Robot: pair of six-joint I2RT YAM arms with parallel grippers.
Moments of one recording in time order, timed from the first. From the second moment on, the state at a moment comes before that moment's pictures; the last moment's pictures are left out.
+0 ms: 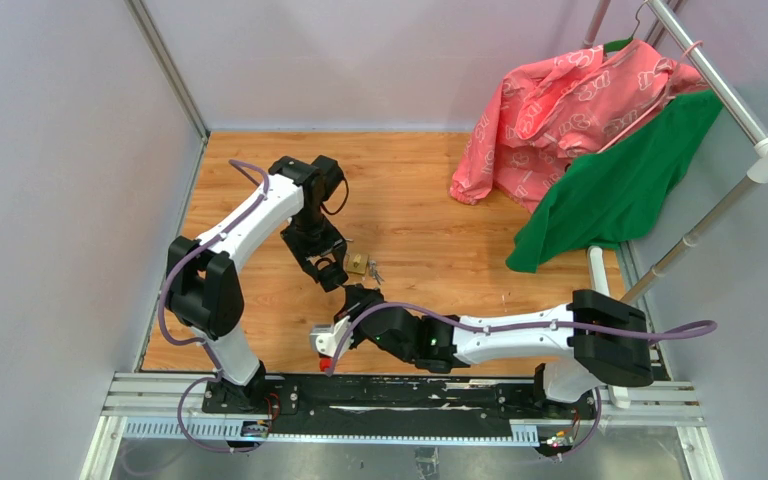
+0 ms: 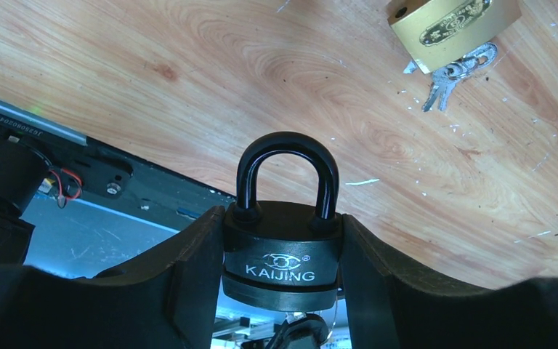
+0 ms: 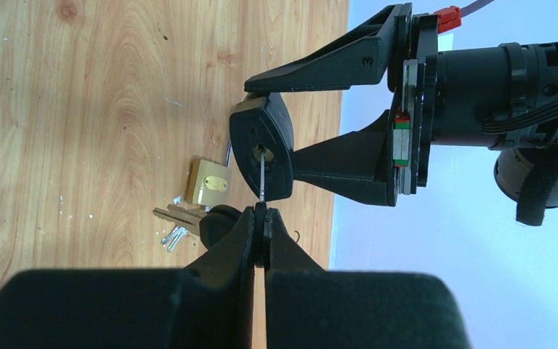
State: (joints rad) left arm -0.45 1.72 1.50 -1.40 0.05 -1.07; right arm 1.40 1.50 0.84 0.29 0.42 -1.05
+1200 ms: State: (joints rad) left arm -0.39 1.63 1.44 -1.37 0.08 -1.06; right arm 1.51 1.82 1.07 0.26 0.71 -1.23
